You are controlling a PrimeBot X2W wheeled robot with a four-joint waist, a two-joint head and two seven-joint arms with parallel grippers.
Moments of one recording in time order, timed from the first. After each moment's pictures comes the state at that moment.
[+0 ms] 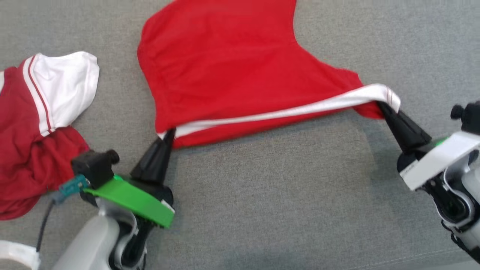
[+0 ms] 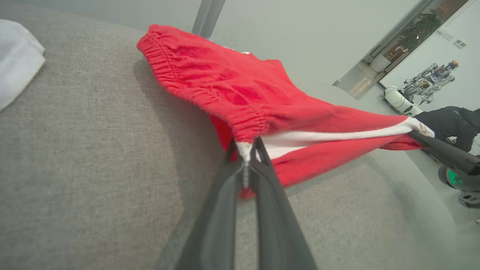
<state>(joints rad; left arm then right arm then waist) -0.35 0.38 -0.52 0.11 -0.86 -0.07 -0.15 -0.43 -0.63 0.50 0.12 1.09 0.13 -0.13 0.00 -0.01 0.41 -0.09</state>
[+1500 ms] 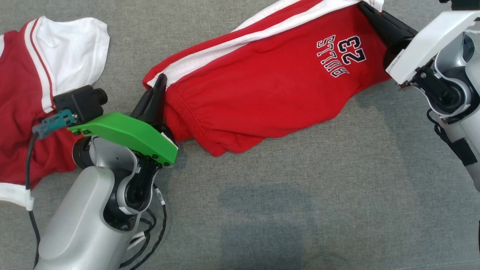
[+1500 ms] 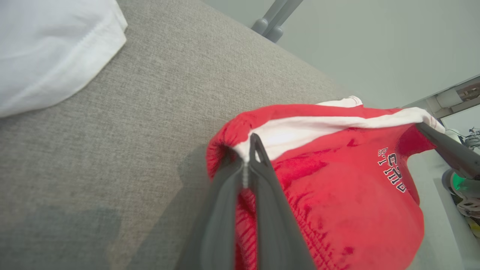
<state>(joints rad) -0.48 0.30 -0.46 -0.06 -0.98 0.28 0.11 -0.89 -0.51 0.50 0.31 1.13 0.13 0.21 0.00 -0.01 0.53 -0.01</state>
